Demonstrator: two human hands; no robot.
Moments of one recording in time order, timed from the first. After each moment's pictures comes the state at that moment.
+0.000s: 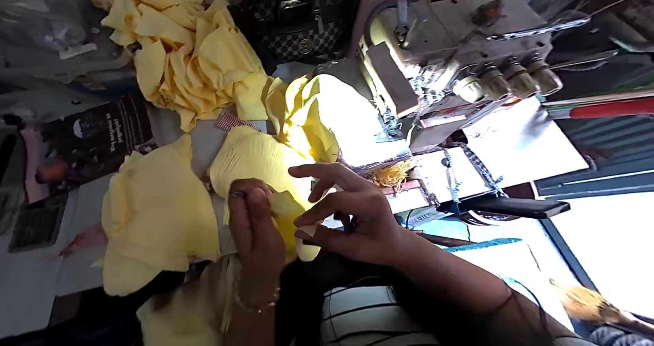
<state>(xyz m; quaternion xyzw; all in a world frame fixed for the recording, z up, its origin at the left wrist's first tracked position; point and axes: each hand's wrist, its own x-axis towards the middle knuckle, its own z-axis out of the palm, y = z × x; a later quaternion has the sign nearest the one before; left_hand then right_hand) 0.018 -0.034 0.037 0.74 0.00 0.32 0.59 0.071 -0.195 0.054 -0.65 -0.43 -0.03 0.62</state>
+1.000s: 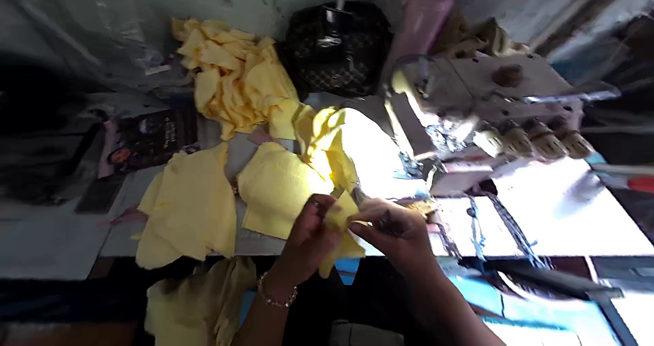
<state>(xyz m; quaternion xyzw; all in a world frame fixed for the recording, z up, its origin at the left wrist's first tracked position) 0.024 -0.056 0.020 0.63 -0.11 0.09 0.76 0.087 -0.231 0.025 -0.64 -0.32 0.01 0.70</state>
